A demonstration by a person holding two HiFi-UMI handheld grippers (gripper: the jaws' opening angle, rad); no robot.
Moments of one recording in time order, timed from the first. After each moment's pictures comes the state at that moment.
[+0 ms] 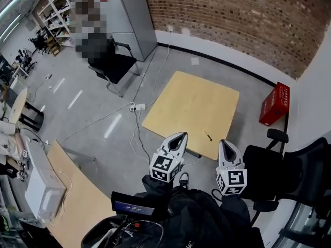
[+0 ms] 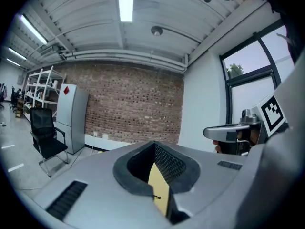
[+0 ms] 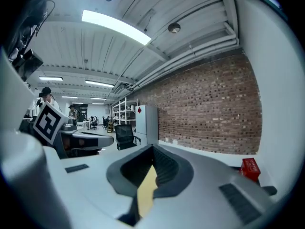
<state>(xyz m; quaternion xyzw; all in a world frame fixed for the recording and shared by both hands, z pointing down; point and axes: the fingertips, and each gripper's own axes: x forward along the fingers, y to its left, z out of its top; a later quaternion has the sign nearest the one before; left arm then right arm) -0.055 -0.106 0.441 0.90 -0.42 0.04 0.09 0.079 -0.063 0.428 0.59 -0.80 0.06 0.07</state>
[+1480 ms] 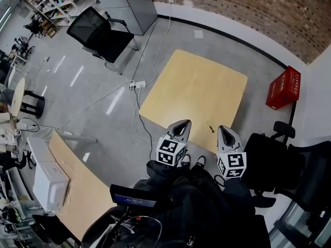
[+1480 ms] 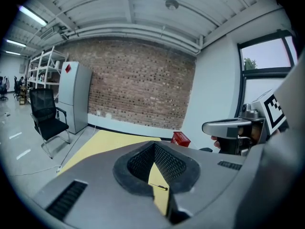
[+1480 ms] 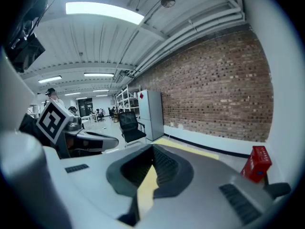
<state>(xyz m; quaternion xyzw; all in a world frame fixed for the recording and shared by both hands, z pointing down) -0.025 -0.199 0.540 0.88 -0.43 0.13 0.17 0.097 -0.166 0.511 0.54 -0.82 0.13 0.12</state>
